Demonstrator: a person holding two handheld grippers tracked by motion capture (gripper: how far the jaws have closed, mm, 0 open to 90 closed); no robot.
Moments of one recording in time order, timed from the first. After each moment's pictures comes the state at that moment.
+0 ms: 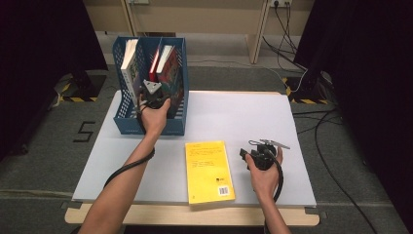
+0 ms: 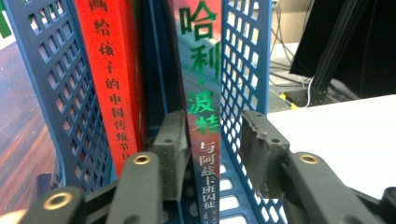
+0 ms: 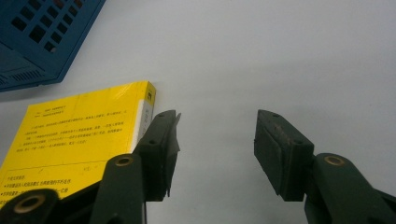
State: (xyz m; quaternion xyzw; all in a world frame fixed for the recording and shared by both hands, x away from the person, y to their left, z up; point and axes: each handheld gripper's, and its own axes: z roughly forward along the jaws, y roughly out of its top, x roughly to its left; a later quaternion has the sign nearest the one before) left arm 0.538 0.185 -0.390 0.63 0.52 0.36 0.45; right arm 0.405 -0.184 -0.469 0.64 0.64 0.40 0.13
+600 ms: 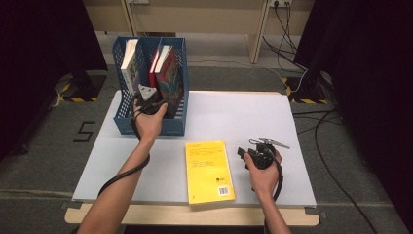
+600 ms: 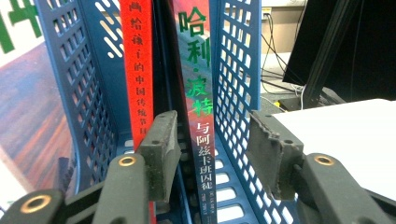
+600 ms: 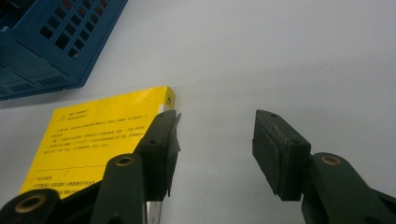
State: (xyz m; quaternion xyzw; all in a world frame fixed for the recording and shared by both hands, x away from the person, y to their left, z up) left arm 0.516 0.195 -0.390 0.62 0.51 0.36 0.47; right arm 0.406 -0.181 -0.466 0.63 0.63 0.43 0.12
